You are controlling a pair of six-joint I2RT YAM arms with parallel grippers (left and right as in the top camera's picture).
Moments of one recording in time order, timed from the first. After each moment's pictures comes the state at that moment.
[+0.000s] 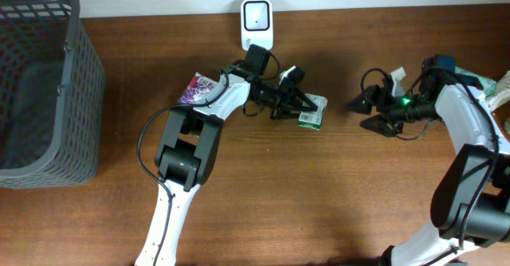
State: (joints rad) left arm -0.45 2.53 1.93 -0.56 1.51 -0.57; right arm -0.27 1.85 1.33 -0.99 -0.86 0.12
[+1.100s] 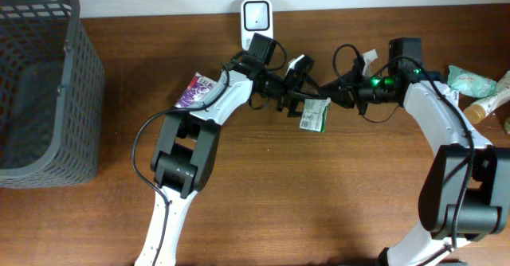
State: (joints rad) left arm -0.47 2.45 1.92 -0.46 1.55 -0.61; right arm -0.08 1.86 1.33 -0.63 -0.98 0.58
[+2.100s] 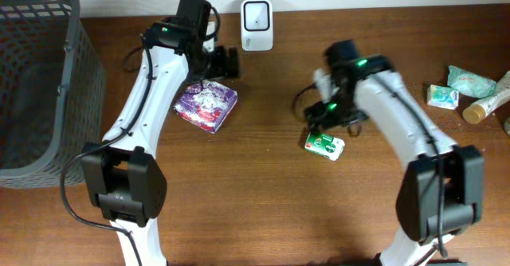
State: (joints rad) left arm -0.25 2.07 1.97 -1.11 0.12 -0.33; right arm 0.25 1.87 1.48 -1.12 -0.03 -0.09
